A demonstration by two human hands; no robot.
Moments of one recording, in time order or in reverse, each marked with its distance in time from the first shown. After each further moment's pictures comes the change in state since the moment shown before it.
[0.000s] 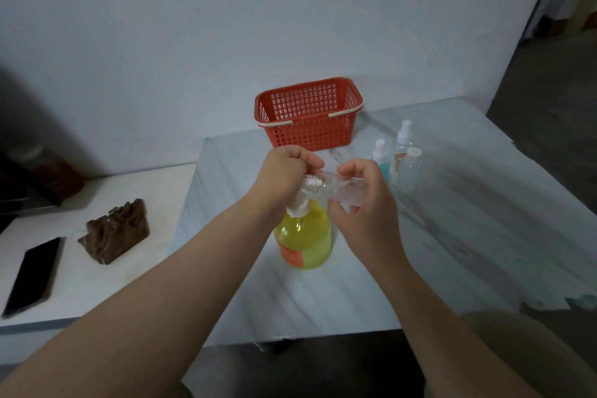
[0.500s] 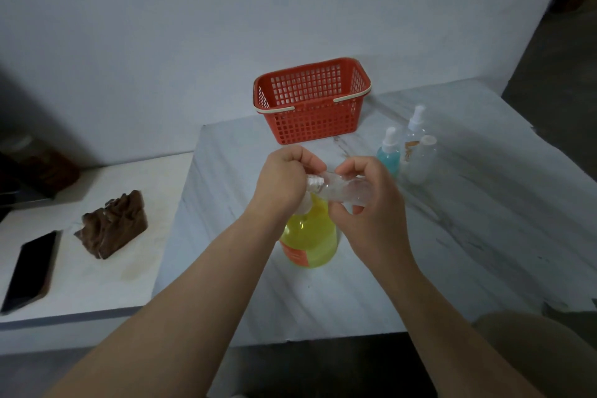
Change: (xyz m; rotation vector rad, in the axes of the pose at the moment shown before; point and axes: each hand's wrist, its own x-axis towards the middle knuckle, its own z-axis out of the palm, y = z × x) left_hand 0.005 -0.018 0.004 0.023 0.070 -0.020; right_hand 0.000 0.007 0.008 -0.051 -0.016 0.018
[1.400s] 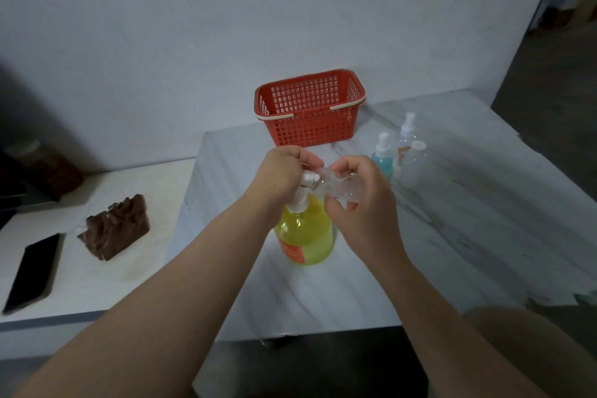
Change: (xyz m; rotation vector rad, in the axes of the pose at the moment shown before) left_hand -0.005 0.016 -0.007 0.042 -0.064 -0.052; right_hand 0.000 -0.005 -0.003 0.027 -0.005 -0.056
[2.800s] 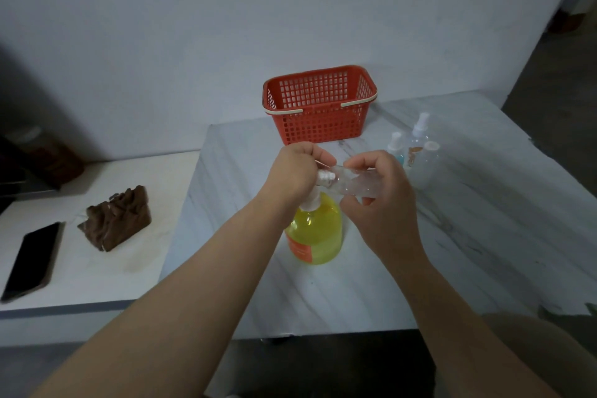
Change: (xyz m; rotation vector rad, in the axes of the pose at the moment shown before) left_hand -0.004 0.001 0.000 -0.031 -0.040 0.007; right_hand 0.007 -0.001 -0.003 -0.038 0.024 -0.040
